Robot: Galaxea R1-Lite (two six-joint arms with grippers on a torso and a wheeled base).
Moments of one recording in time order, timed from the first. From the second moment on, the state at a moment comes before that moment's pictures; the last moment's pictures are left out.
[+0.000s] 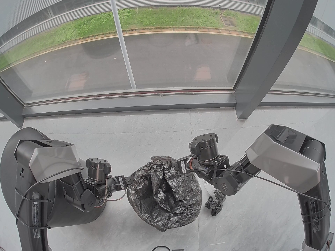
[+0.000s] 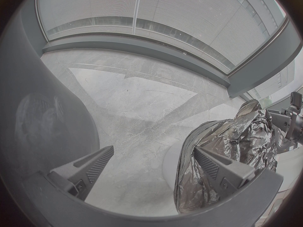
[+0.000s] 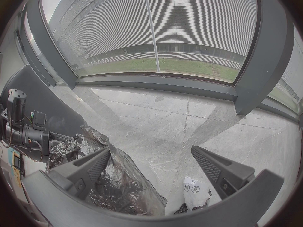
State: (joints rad) left arm -0.27 2.44 -0.74 -1.07 0.04 -0.38; right arm 0.63 2.42 -1.24 -0.73 -0.26 0.08
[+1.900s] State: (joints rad) left arm -0.37 2.21 -0.44 -1.21 0.03 -0.38; right arm 0.72 2.31 -1.00 -0.72 -0.25 0.08
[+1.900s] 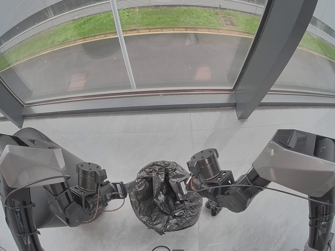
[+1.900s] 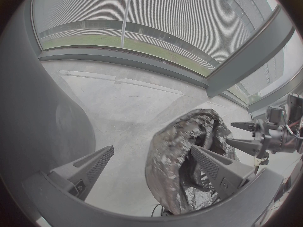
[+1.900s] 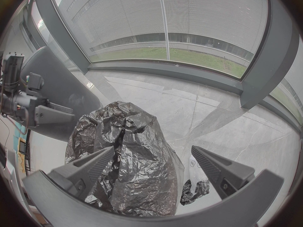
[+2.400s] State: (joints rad) left arm -0.46 2.21 -0.34 -1.24 0.03 -0.38; right arm 0.68 2.36 -1.02 -0.73 -0.26 0.08
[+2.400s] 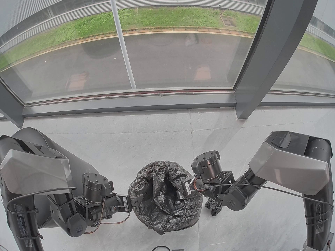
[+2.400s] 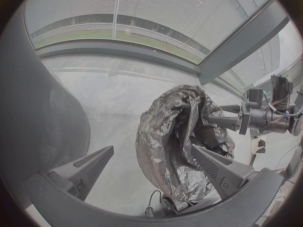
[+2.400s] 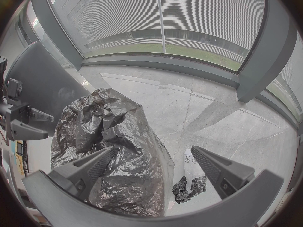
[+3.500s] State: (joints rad) left arm -0.43 2.40 -0.40 -1.35 0.04 -0.26; right arm 0.60 2.41 -1.09 -0.72 -0.32 0.07
